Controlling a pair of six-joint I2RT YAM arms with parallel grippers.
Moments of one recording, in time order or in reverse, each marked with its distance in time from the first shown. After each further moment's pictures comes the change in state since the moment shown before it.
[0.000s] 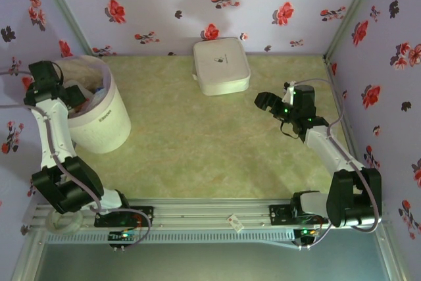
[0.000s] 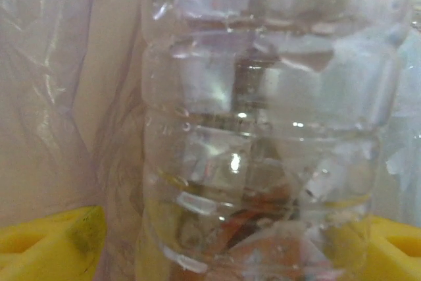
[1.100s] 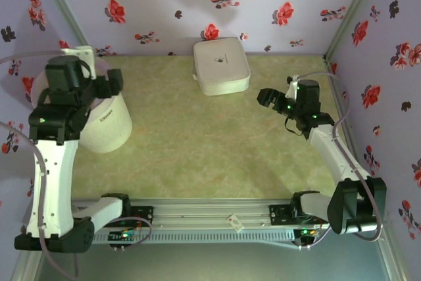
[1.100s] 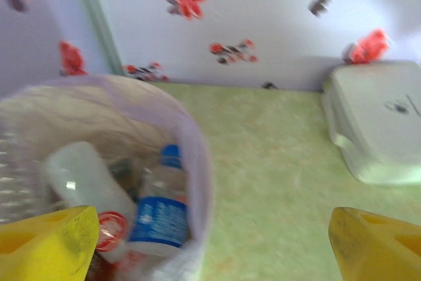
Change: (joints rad) left arm -0.559 -0.342 0.160 -0.068 0.013 0.040; right arm -0.002 -0.058 0.094 -0.146 0.095 -0.135
